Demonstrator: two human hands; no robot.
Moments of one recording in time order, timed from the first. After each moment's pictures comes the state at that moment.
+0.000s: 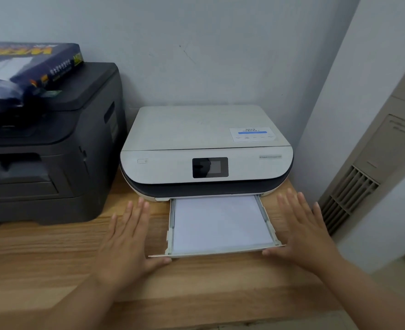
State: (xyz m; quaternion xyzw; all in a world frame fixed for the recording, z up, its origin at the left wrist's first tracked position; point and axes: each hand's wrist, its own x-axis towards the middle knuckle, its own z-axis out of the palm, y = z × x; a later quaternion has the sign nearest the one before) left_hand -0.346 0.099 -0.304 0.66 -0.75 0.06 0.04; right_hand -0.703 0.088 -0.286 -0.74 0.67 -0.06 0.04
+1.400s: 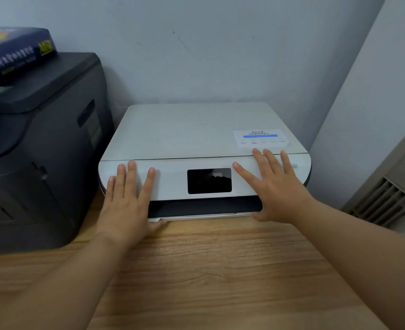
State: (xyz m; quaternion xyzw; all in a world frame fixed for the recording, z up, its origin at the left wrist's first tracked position) left_hand -0.359 -0.021 -0.290 0.65 -0.74 0.12 0.09; right_hand -0.668 -0.047 -0.252 -0.82 0.54 0.04 -0.17
